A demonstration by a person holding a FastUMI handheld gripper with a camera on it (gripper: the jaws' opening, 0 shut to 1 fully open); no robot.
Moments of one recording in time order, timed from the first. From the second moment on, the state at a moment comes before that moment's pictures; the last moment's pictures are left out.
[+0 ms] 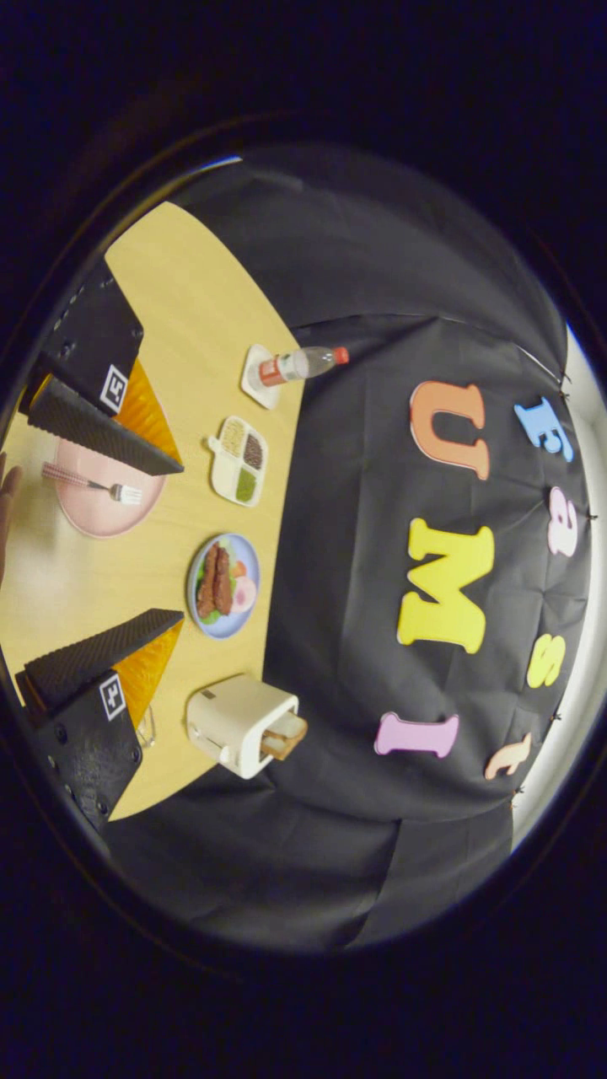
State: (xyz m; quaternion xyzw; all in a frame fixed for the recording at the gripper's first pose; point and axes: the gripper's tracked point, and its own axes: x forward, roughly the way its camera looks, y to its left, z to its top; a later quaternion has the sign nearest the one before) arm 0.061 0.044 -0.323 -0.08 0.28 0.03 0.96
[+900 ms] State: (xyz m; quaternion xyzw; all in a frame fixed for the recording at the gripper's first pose) arm 0.042 0.088 -0.487 -0.04 0.48 0.02 0.88
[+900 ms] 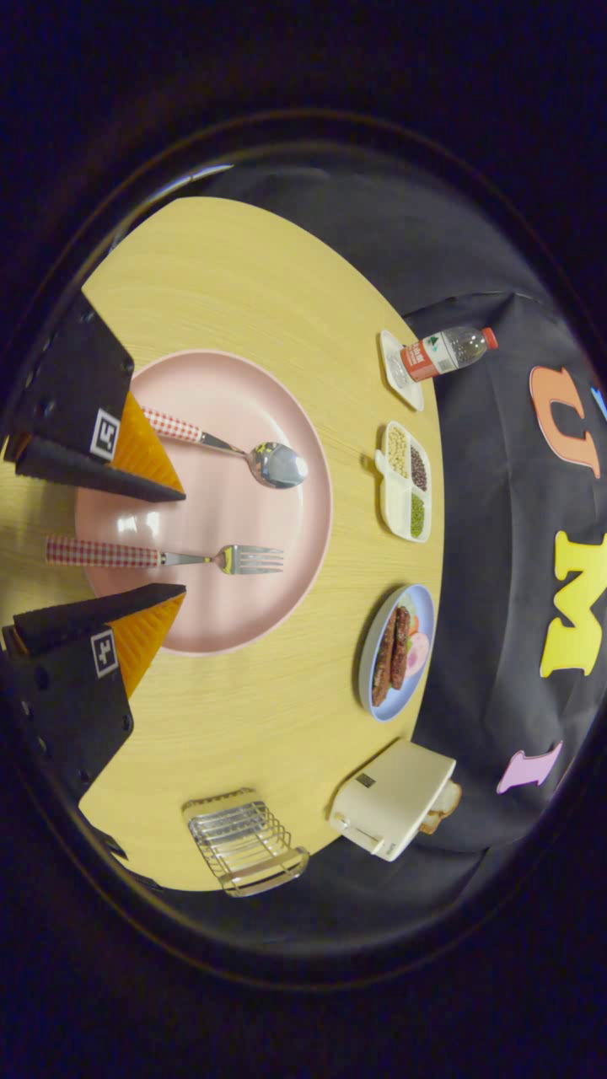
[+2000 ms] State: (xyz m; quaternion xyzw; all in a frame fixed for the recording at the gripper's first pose) arm 0.045 0.033 -0.381 -0.05 0.47 0.07 0.88
